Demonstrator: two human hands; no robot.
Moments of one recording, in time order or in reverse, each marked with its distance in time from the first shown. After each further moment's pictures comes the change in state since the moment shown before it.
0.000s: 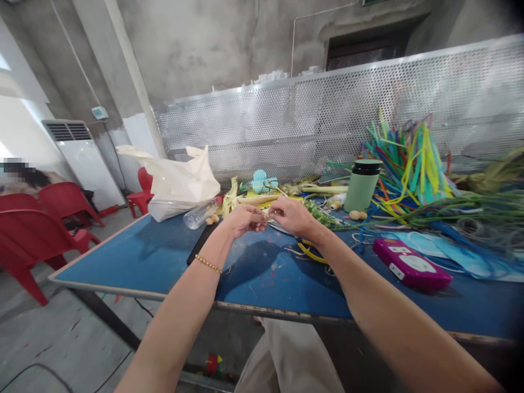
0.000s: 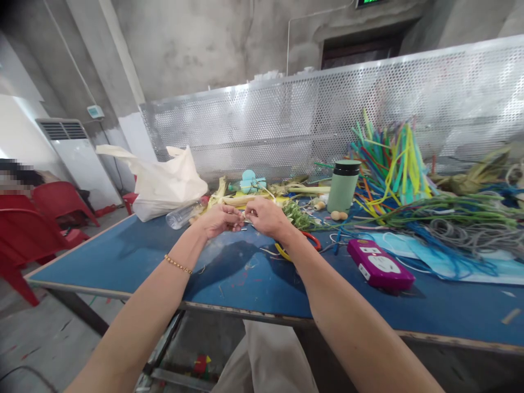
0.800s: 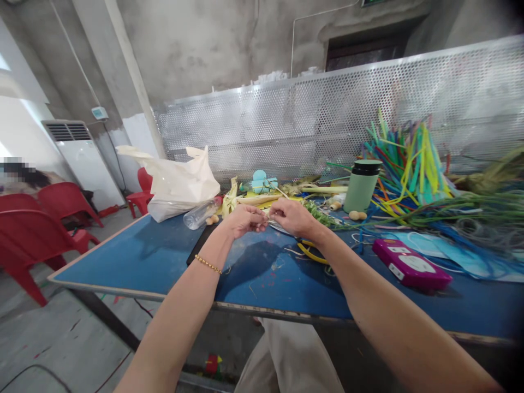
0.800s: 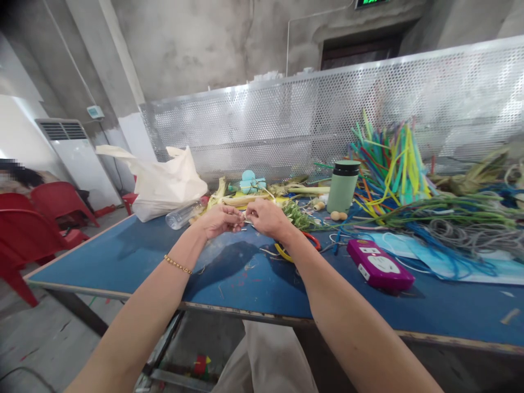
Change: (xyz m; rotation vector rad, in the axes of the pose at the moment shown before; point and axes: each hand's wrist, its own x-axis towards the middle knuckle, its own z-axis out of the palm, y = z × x) left_hand 0.002 -0.003 -0.001 -0.041 -0.029 0.005; right_hand -0.001 0.003 0.000 0.017 -0.014 0.007
